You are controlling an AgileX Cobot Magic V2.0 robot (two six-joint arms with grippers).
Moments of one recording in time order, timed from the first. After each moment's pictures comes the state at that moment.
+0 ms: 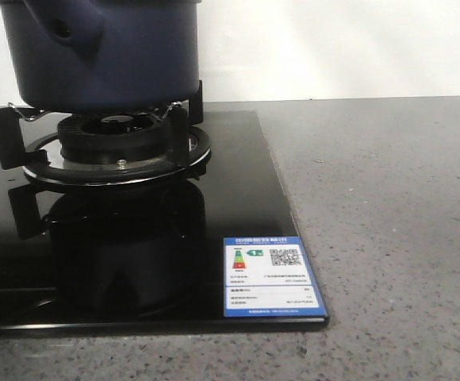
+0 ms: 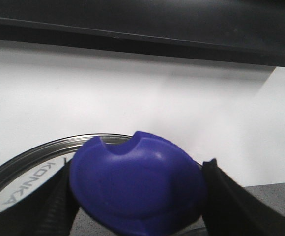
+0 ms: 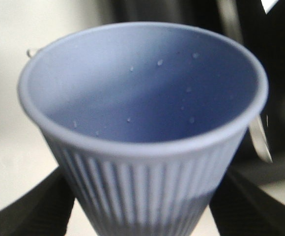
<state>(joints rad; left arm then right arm) -0.11 1.20 -1.15 -1.16 0.19 1.02 0.68 1.53 -1.49 -1.68 0.40 0.44</state>
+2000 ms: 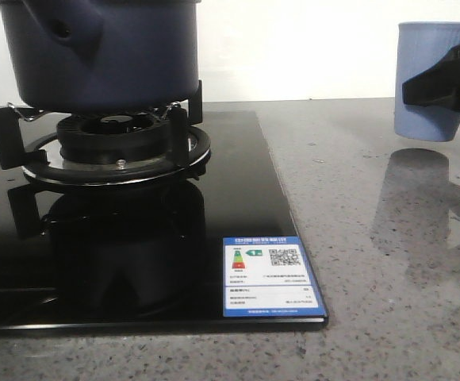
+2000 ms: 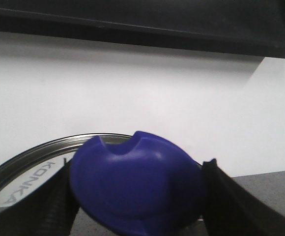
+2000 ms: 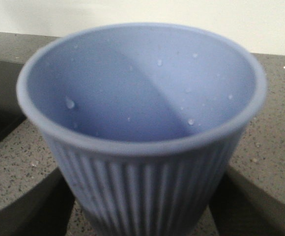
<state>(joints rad) -0.11 1.20 -1.15 -1.16 0.24 1.02 -0.12 1.52 -0.63 -0.82 -0.70 0.60</state>
